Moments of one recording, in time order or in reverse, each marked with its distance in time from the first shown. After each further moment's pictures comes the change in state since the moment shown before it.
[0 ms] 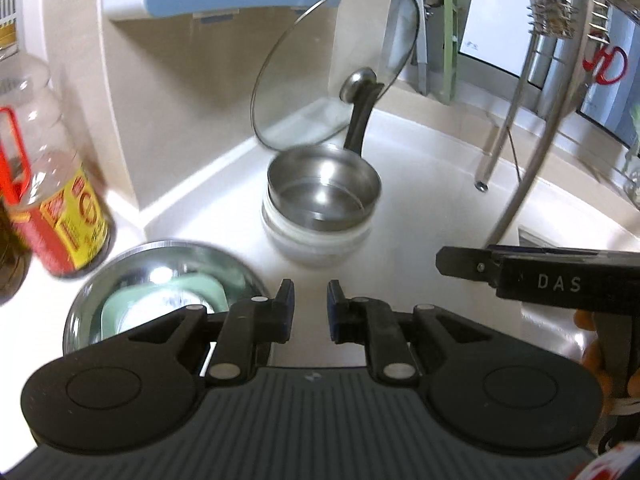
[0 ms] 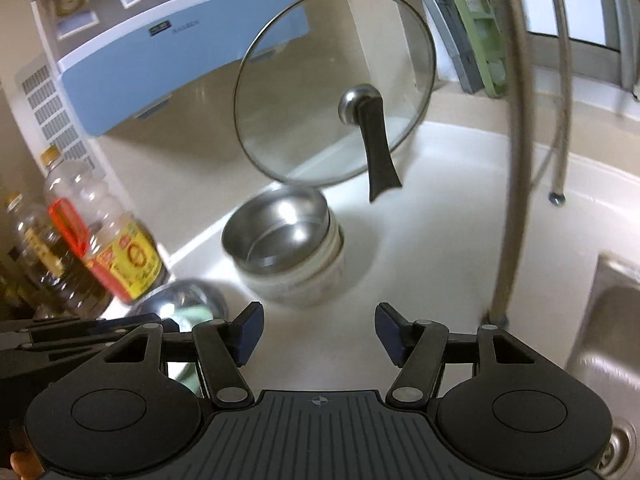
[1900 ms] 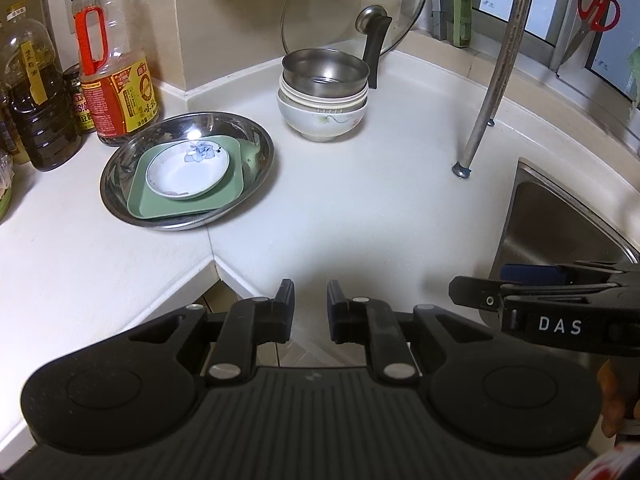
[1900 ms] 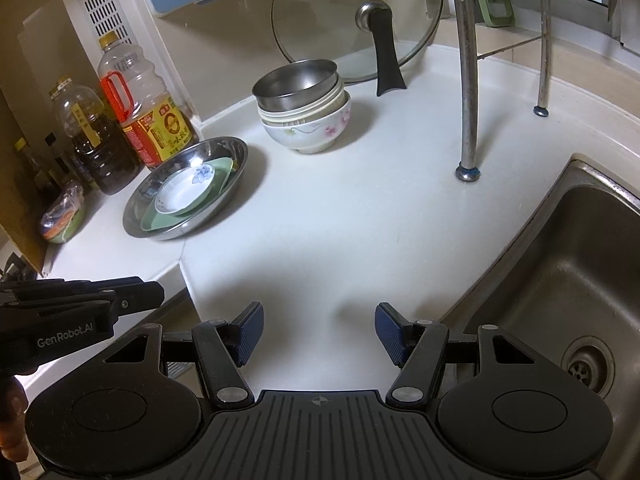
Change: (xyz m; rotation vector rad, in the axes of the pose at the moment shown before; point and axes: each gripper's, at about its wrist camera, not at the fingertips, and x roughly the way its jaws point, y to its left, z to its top) left arm -0.068 -0.061 -0.111 -0.100 0.092 0.142; right arm -0.072 -0.010 -0.108 -0.100 0.180 0.037
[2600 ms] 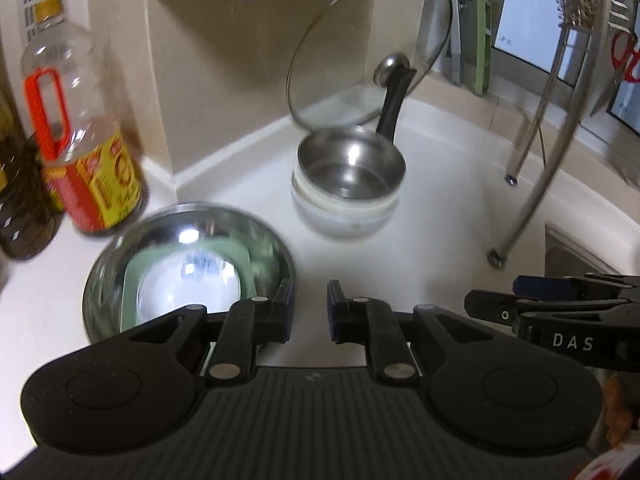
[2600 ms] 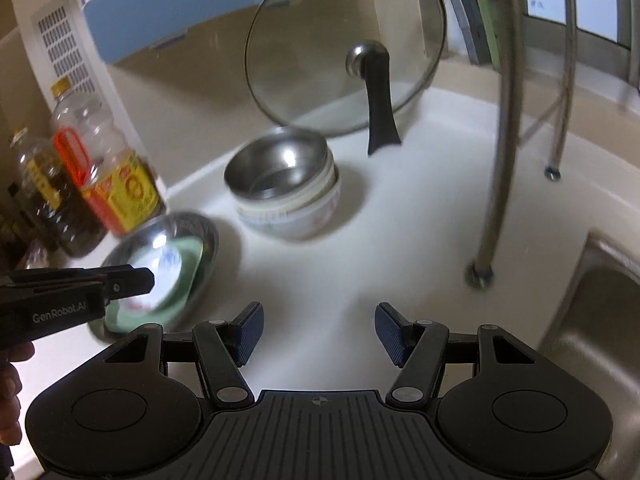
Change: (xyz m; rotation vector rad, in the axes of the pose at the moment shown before) left arm 0.065 0.042 0.110 0.037 -0.085 -0.042; right arm 0.055 -0.001 0.094 0.015 -0.089 -0.065
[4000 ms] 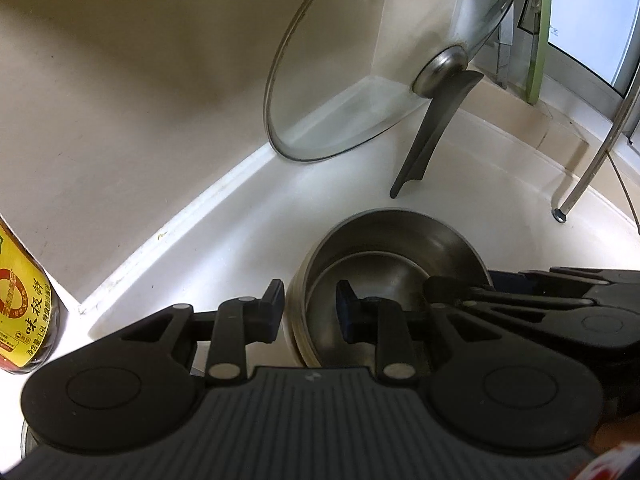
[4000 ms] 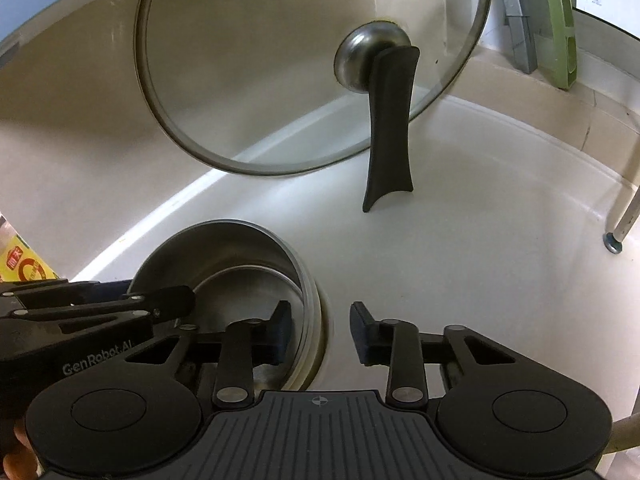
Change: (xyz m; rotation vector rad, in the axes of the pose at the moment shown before) left arm 0.168 0.010 0.105 0.035 0.098 -0.063; right arm 0.162 -0.010 0.108 0.029 0.062 -0.108
